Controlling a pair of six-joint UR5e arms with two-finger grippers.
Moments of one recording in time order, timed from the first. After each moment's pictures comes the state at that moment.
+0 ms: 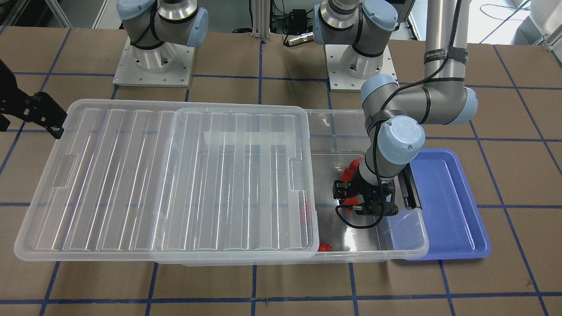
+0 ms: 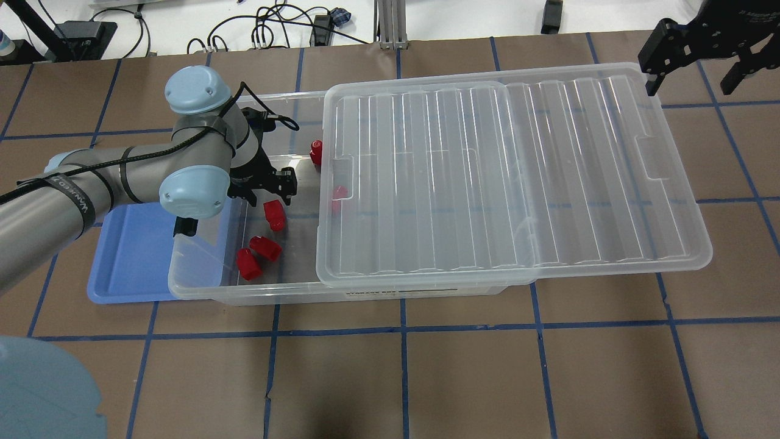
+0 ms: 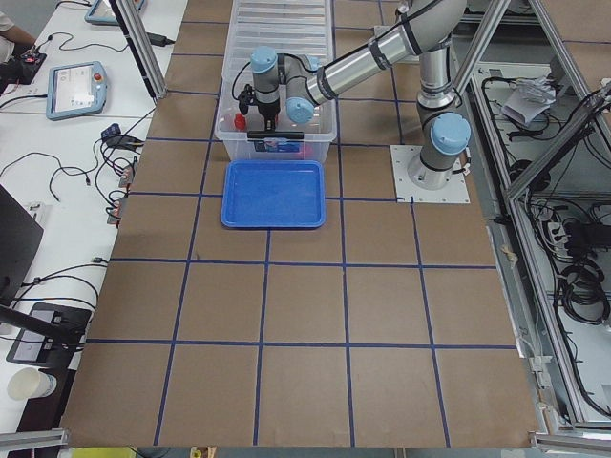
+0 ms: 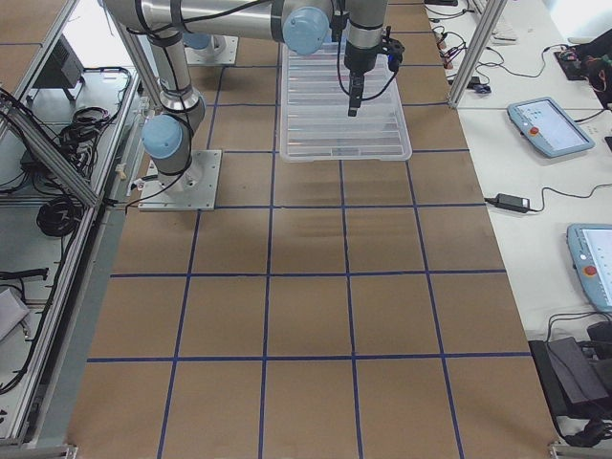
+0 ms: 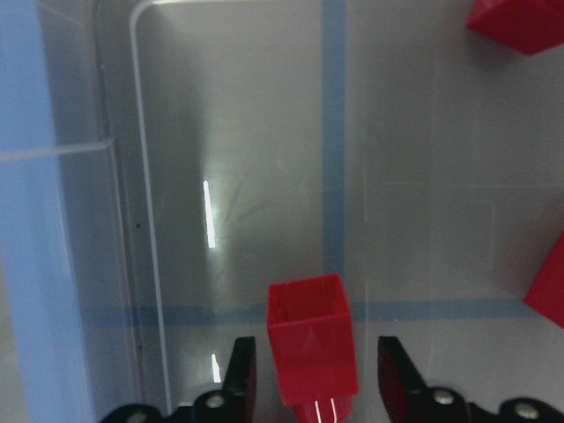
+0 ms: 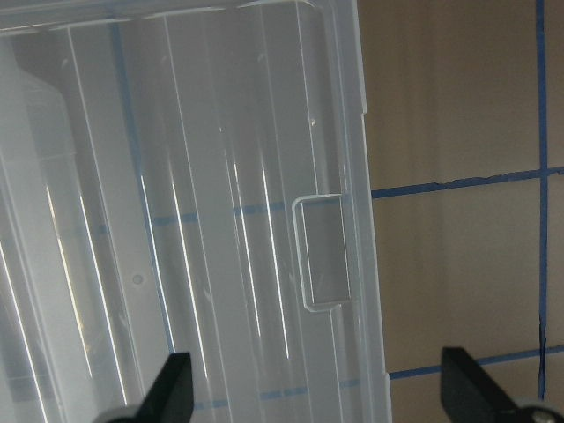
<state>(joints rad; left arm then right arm) -1.55 -1.93 -1.84 -0.95 1.56 0.02 1.34 -1.46 1.40 -1.51 -1.65 -0.13</state>
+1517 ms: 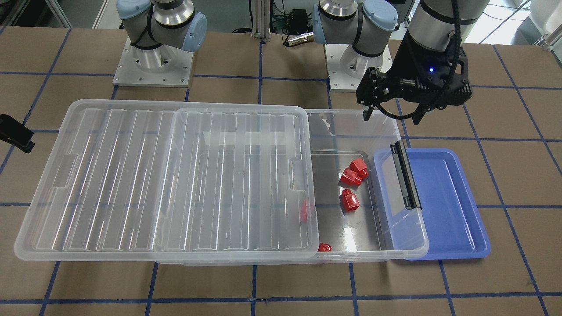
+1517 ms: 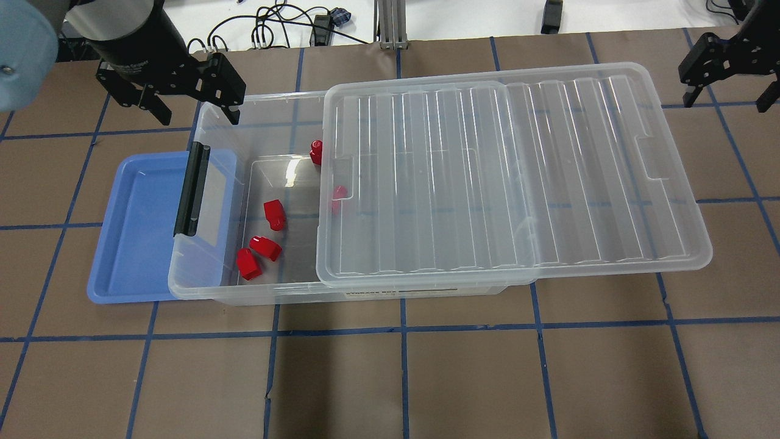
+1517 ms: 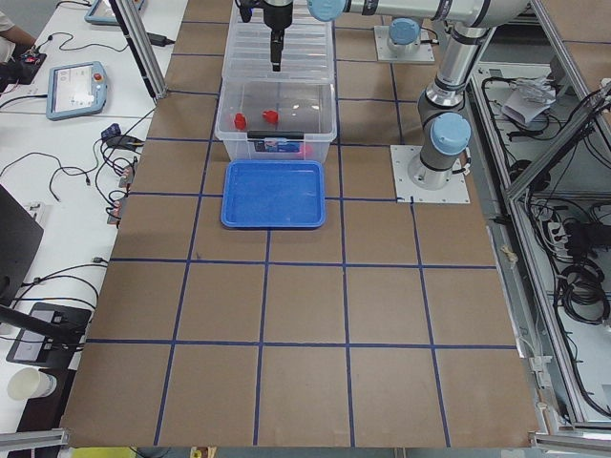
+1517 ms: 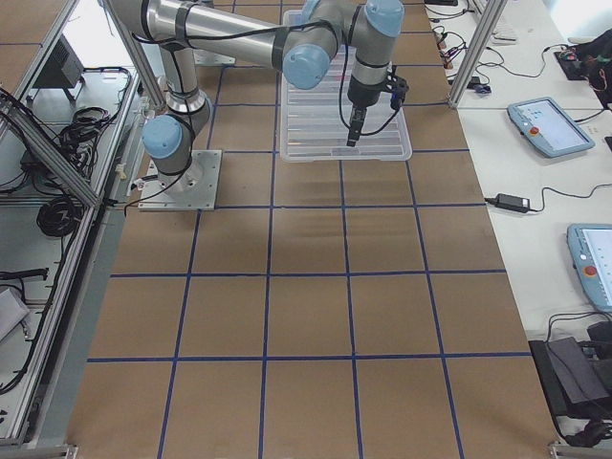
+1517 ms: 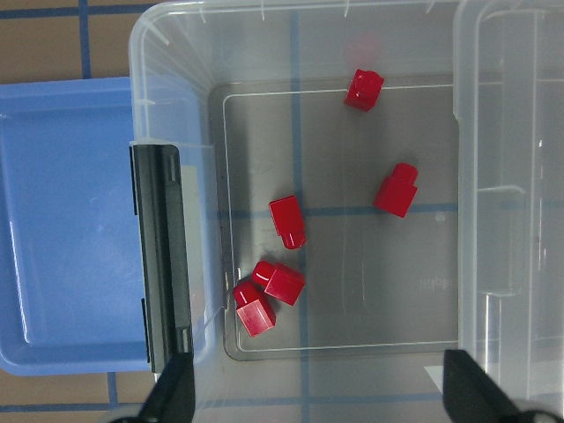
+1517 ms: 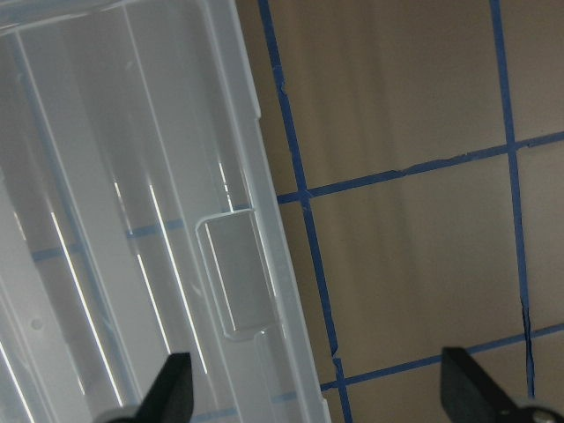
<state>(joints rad) -1.56 -1.59 -1.47 -1.56 1.57 0.09 1.20 -1.39 1.44 -1.55 -1.65 -0.14</state>
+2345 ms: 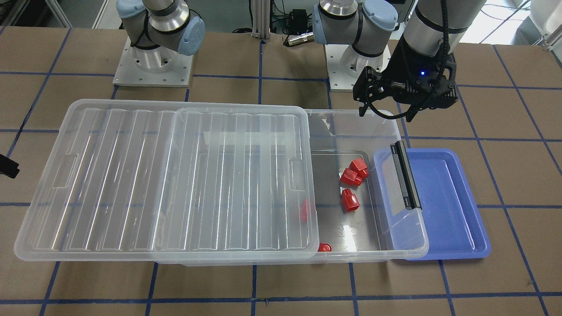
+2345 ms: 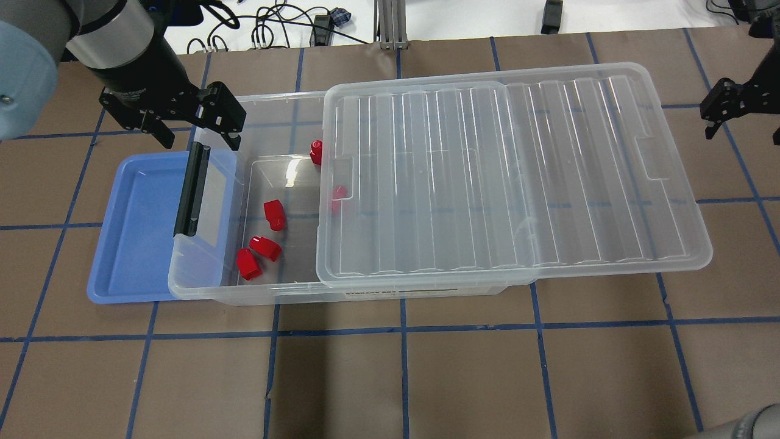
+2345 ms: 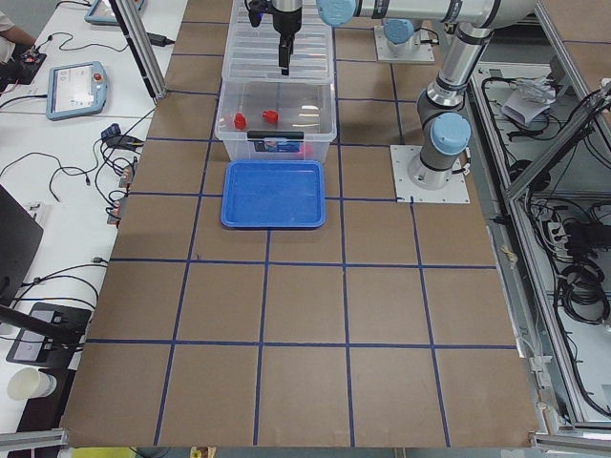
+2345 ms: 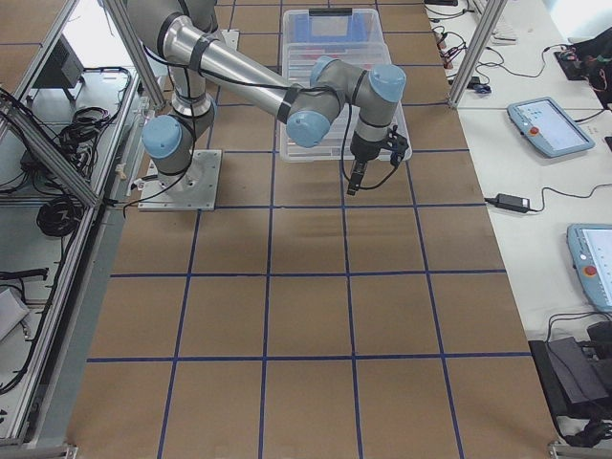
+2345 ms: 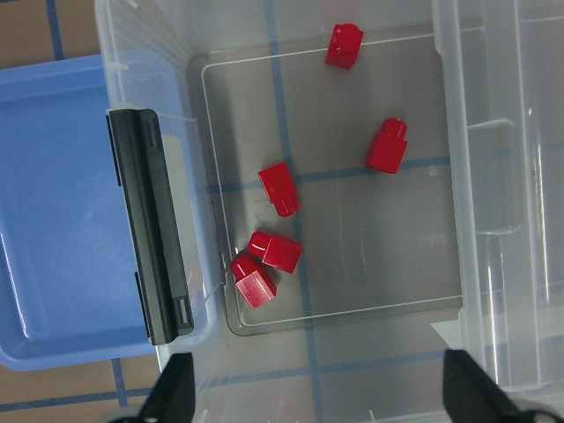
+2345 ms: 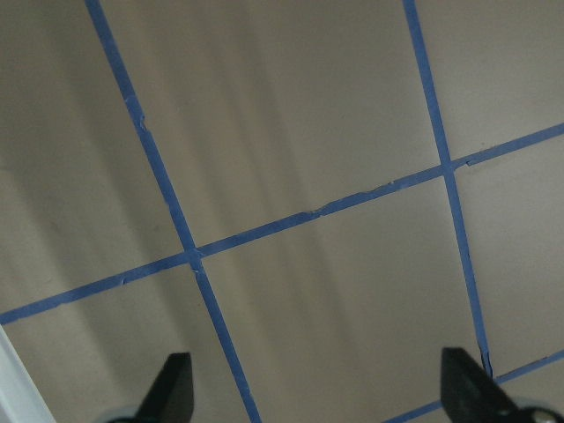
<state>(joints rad) -1.55 -1.58 -1.54 -1.58 1.55 0.12 1.11 -1.32 1.57 -1.76 -1.72 -0.18</state>
